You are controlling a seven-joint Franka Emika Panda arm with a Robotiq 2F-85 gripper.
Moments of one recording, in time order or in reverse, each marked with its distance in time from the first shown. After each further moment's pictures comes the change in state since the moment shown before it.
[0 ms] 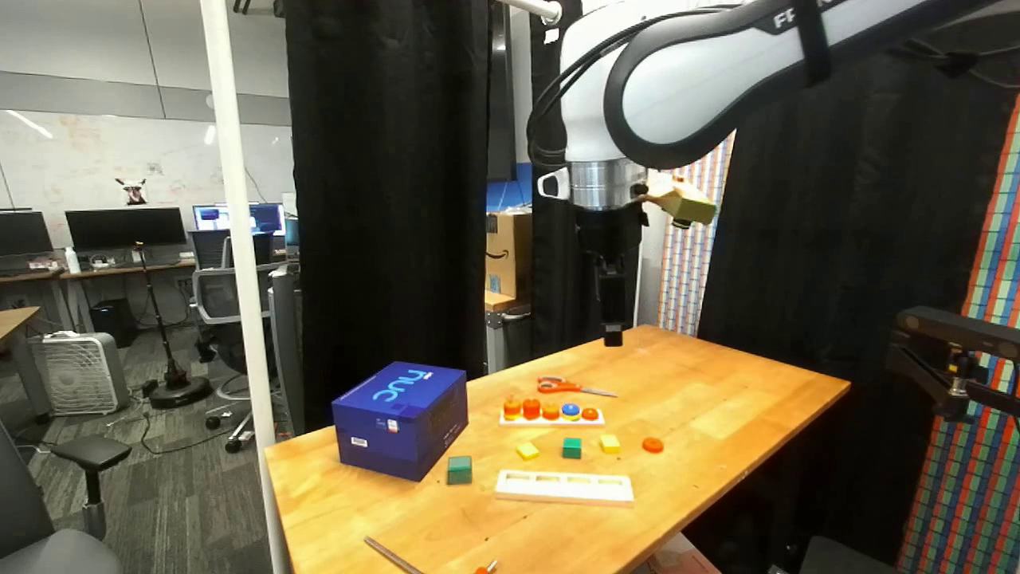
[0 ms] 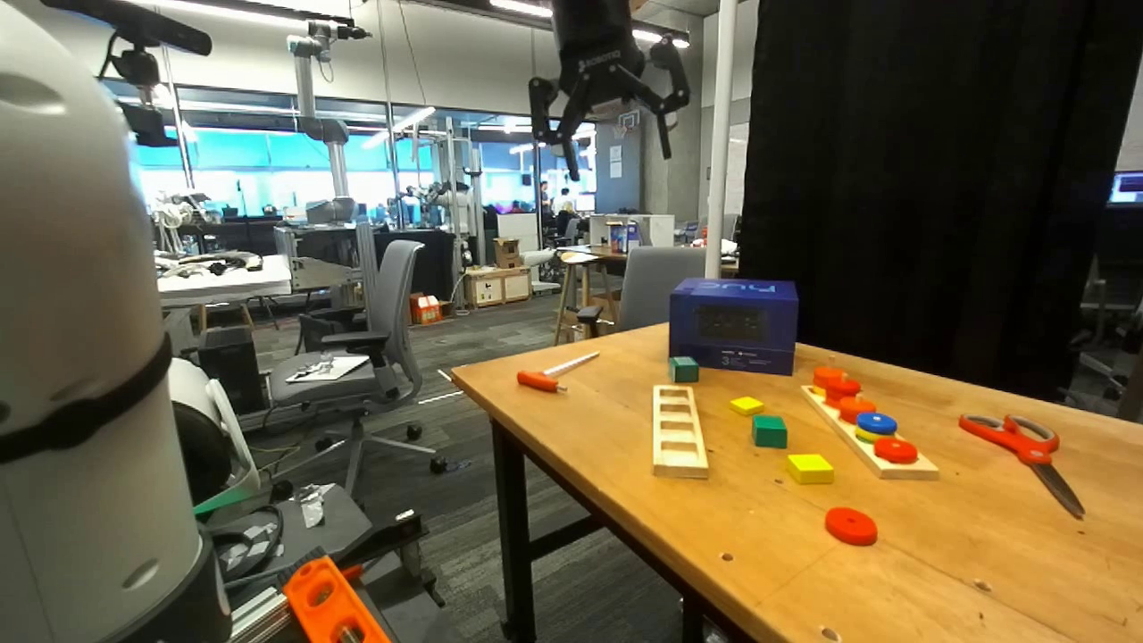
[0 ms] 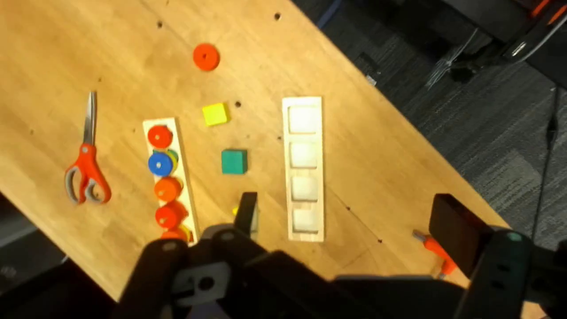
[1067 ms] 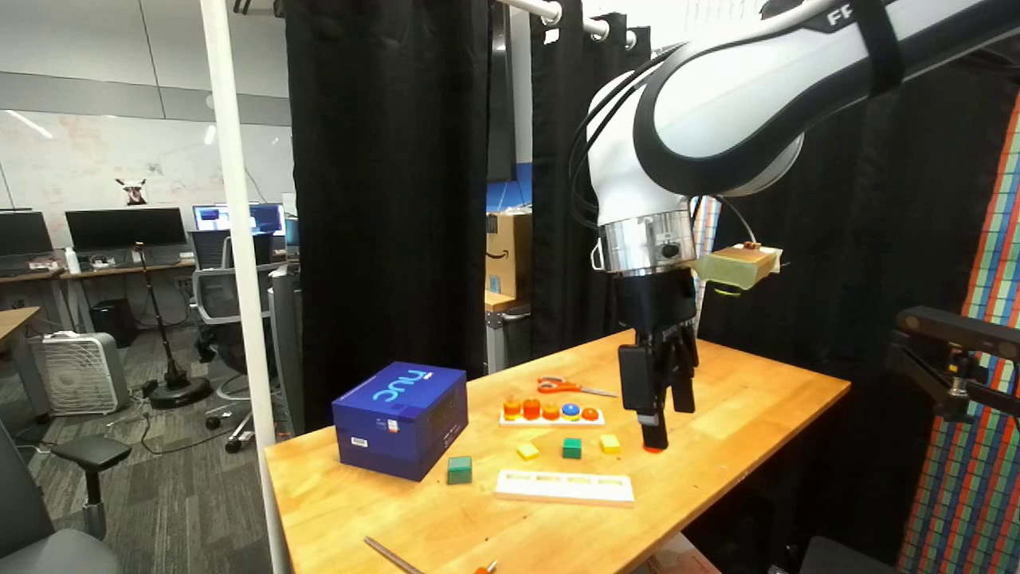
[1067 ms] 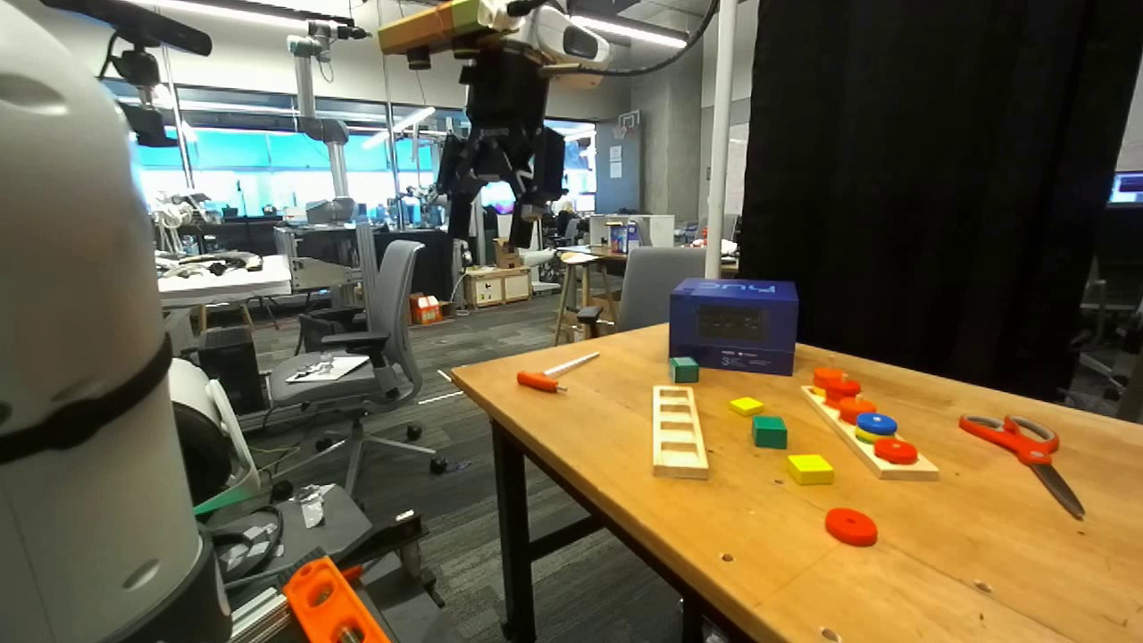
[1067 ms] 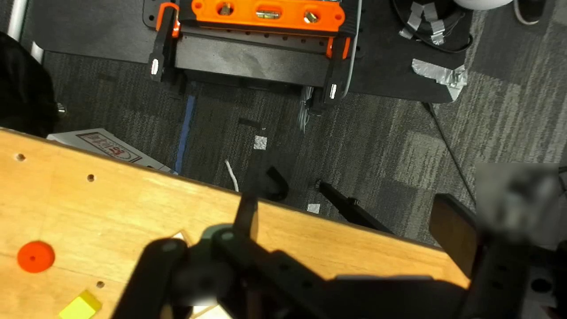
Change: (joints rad) arm 0.002 -0.109 0.056 -0.204 0.334 -0.141 0.415
